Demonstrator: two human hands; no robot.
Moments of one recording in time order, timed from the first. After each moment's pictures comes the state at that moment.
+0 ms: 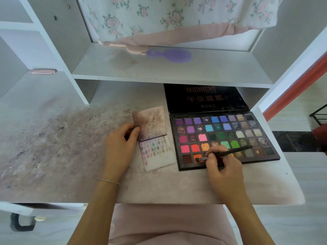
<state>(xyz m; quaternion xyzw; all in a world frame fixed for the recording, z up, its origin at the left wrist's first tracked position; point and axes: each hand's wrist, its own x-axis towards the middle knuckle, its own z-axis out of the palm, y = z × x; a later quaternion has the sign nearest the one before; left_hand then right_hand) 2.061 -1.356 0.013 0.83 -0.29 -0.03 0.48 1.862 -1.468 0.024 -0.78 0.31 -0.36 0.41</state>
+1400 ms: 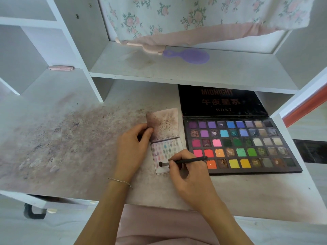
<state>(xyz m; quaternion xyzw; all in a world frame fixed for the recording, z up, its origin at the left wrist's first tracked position) 2.062 -1.357 0.012 0.82 -0.29 -0.02 0.49 1.917 -1.427 0.024 -0.84 0.19 -0.24 0.44</state>
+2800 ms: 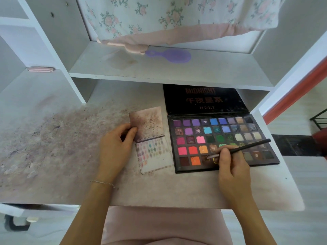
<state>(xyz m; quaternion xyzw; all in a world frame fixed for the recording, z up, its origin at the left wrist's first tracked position) 2.061 -1.356 0.013 0.84 -0.29 -0.02 0.46 1.851 -1.484 0.021 -0.76 0.35 -0.38 0.40</state>
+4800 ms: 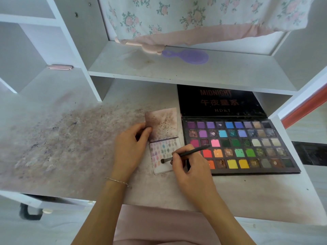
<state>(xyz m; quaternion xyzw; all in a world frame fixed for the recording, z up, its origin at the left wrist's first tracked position) 2.061 -1.356 0.013 0.83 -0.30 -0.02 0.47 1.916 -1.432 0.021 -0.84 0.24 -0.23 0.43</state>
